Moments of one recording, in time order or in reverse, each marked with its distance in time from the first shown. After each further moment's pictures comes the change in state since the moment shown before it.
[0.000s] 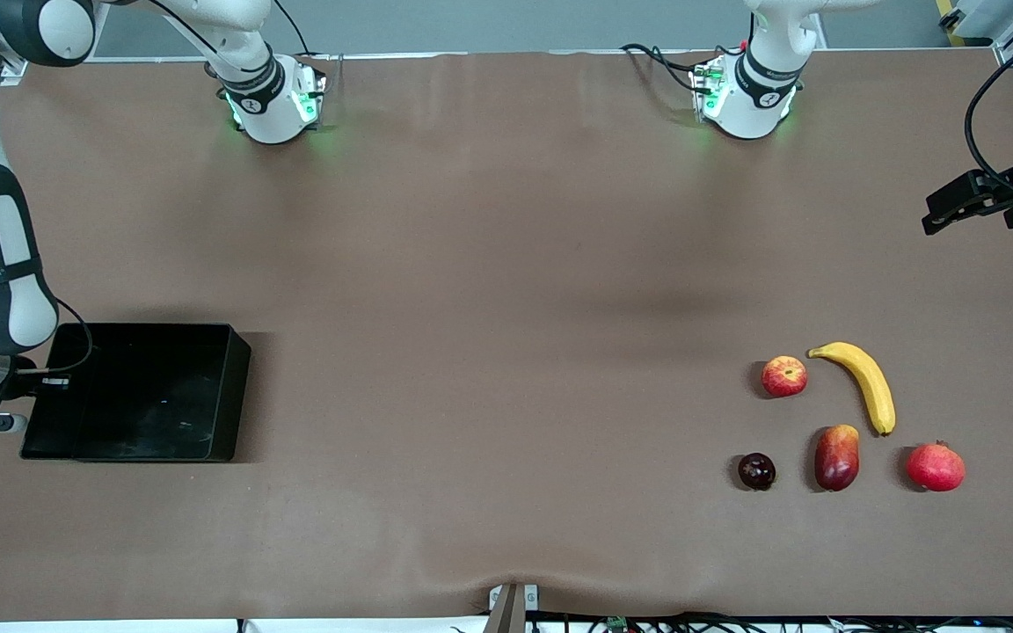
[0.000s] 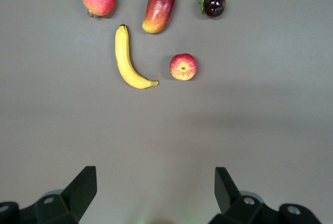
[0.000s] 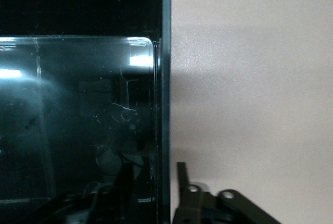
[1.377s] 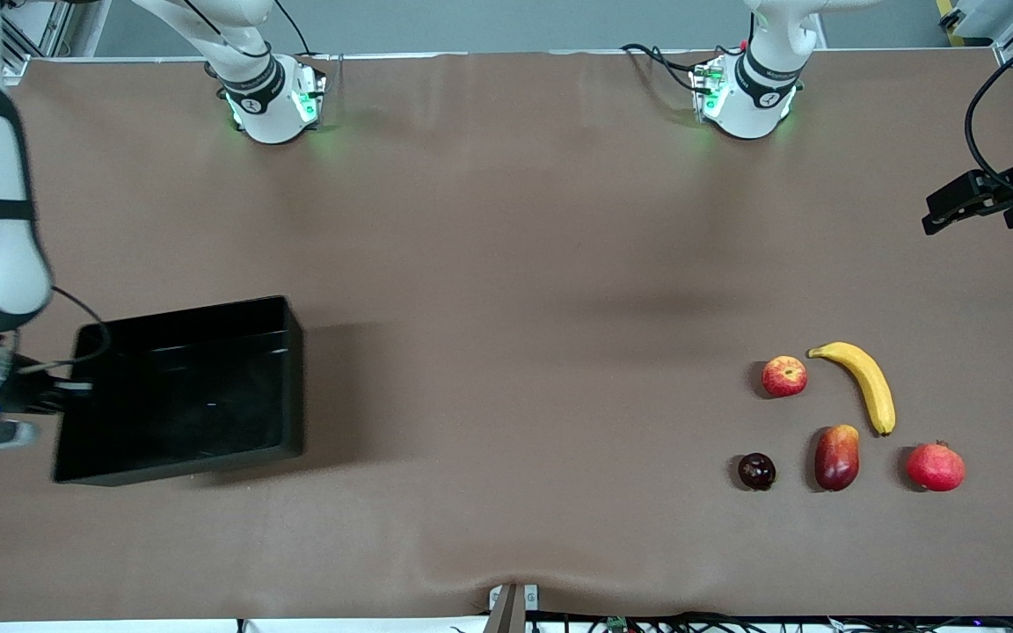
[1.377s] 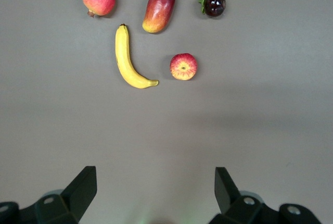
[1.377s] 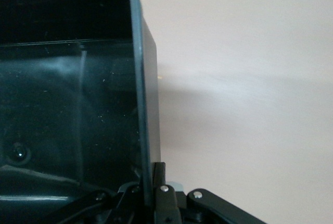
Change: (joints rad) left arm 0.000 0.000 0.000 0.000 0.000 -0.001 0.000; right arm 0.189 -0.212 0.108 0.062 0.112 -0.242 0.072
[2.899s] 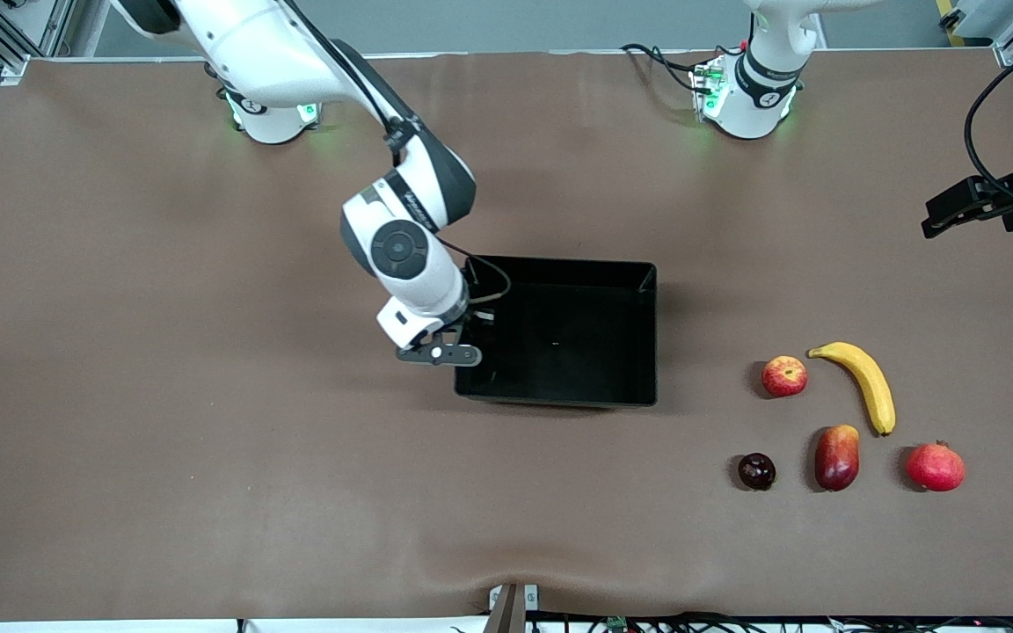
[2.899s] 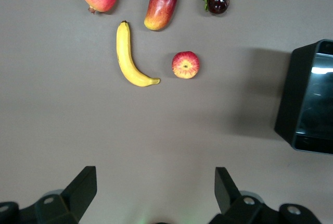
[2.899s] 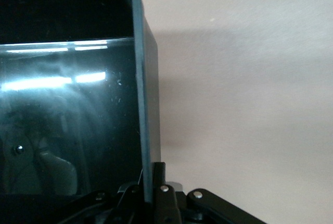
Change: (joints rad) left arm 0.009 0.012 0.001 -0.001 0.000 -0.001 0.000; right arm 0.790 0.158 0.006 -0.023 0.003 0.186 1.016
